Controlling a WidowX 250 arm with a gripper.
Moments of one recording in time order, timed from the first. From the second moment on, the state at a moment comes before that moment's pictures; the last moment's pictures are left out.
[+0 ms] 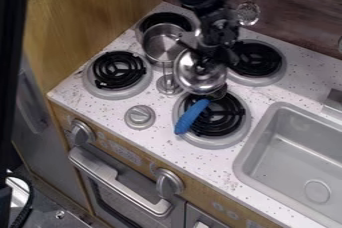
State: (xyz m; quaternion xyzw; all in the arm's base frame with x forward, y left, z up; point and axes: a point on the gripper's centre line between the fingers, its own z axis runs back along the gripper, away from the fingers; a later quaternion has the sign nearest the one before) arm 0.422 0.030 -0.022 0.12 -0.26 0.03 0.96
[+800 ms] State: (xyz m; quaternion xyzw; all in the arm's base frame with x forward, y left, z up) arm 0.475 -0.008 -0.038 0.11 -0.28 0.01 0.95
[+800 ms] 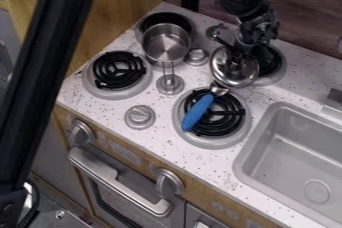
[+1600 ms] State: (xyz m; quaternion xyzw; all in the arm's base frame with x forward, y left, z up) arm 0.500 -0.033 -0.059 0.10 -0.26 -0.01 0.96
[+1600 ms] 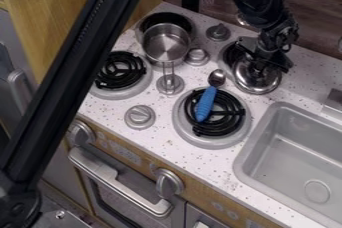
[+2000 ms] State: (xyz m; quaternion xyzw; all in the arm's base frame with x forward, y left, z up) arm 0.440 -0.016 -0.042 0.12 -0.17 0.02 0.98
